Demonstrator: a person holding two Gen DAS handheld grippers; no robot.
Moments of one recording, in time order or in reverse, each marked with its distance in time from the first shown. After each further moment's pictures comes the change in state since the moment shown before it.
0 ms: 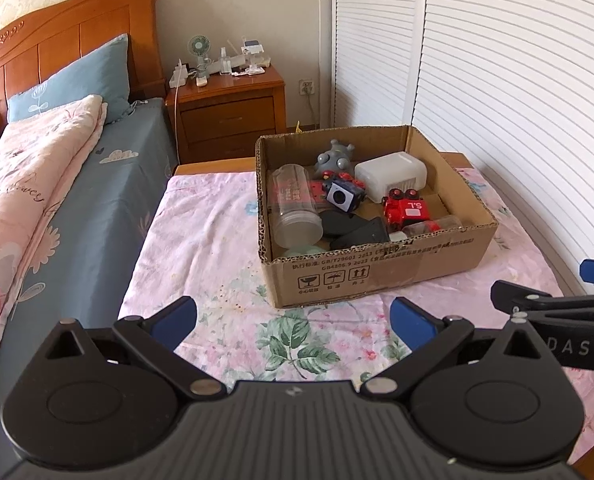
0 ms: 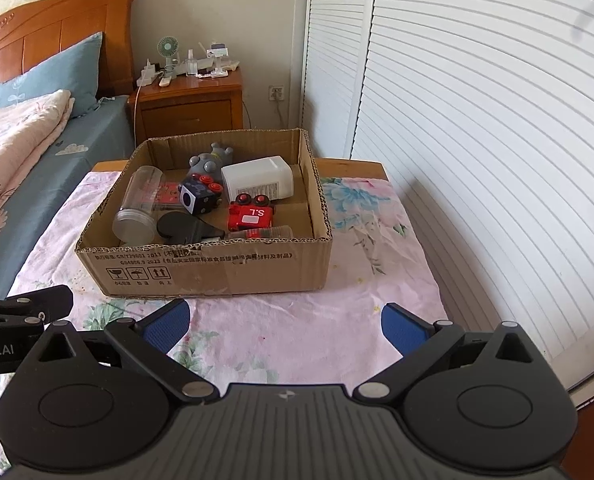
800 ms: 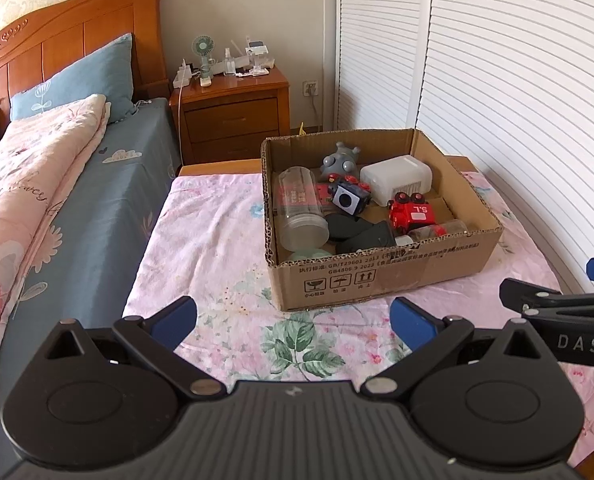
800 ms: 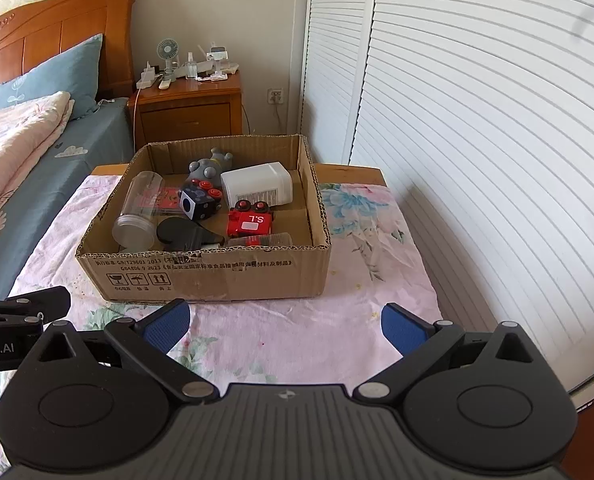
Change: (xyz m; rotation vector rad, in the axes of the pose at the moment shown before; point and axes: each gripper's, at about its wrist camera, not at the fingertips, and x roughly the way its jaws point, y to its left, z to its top) left arm 0.000 0.004 0.002 -0.009 -0.004 0.007; right arm -0.001 0.000 0.004 -0.004 -0.009 -0.004
